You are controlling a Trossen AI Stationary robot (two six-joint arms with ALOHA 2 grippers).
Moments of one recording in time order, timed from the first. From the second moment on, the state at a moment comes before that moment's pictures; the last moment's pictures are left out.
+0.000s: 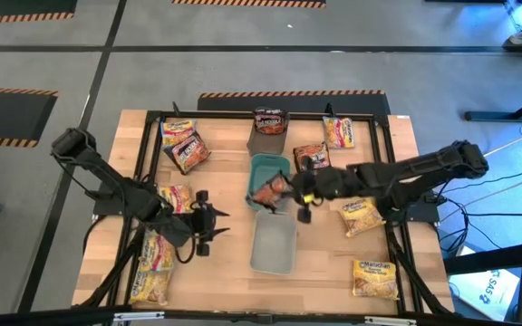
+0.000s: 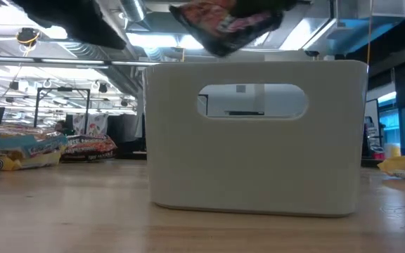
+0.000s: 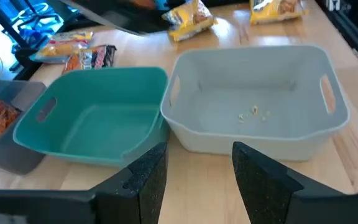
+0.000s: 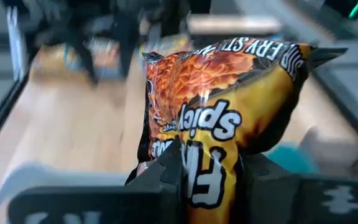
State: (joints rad) left arm -0.61 1.24 0.69 -0.07 -0.69 -0.26; right arm 0.17 1.35 1.04 -0.14 0.23 0.07
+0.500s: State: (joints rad) left arm -0.38 1.25 0.69 -0.05 -0.68 -0.27; right arm 0.04 1.45 0.78 0.66 0.07 -0.01
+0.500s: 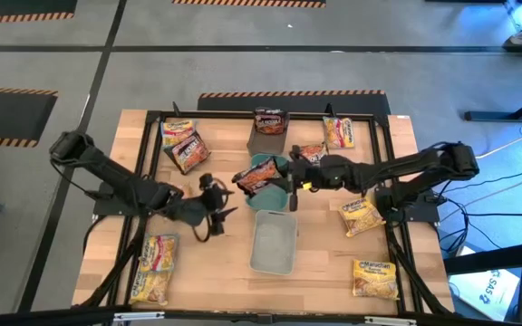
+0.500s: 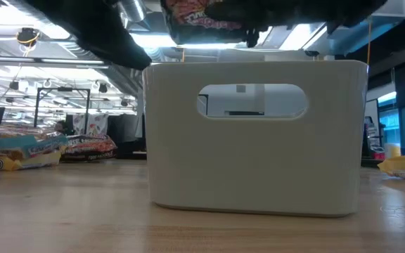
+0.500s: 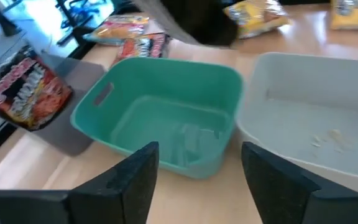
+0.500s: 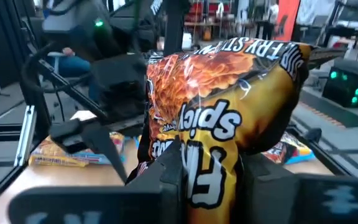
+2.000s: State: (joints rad) left arm -0.10 1.24 0.45 1.27 -0.32 0.08; right arm 0.03 1.80 1.03 1.35 0.15 -0.12
